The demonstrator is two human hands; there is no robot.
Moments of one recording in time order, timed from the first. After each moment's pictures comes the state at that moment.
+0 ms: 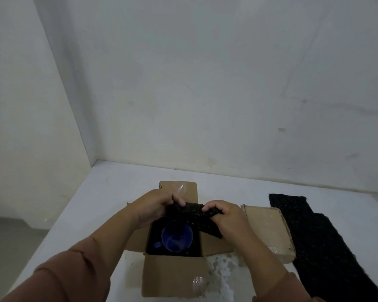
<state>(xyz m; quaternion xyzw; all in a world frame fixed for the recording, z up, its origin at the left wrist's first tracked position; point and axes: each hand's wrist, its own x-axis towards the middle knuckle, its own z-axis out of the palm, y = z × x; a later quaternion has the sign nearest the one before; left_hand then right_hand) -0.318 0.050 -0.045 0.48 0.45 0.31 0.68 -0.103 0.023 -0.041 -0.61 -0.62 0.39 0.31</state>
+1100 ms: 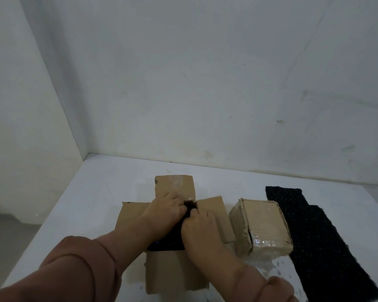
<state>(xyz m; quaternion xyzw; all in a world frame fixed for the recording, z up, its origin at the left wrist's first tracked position) -0.294 0.048 -0.084 0.92 0.40 0.03 -0.04 -0.164 0.004 -0.079 -0.55 -0.83 -0.02 -0.10</state>
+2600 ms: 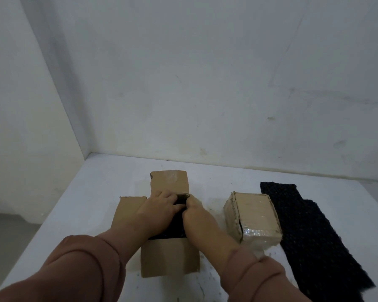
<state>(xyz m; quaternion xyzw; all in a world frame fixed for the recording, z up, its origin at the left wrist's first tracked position) -0.286 0.040 -0.107 0.89 0.46 -0.02 -0.04 -0.144 0.010 -0.082 -0.62 -0.75 0.20 0.11</state>
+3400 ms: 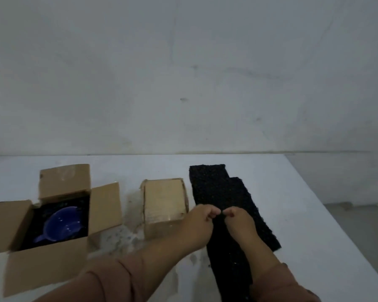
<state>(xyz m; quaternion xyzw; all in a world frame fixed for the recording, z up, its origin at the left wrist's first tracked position) 0.042 -0.024 -0.077 0.68 0.50 0.21 0.49 0.190 -0.030 -0.102 -0.82 -0.49 0.25 0.18</state>
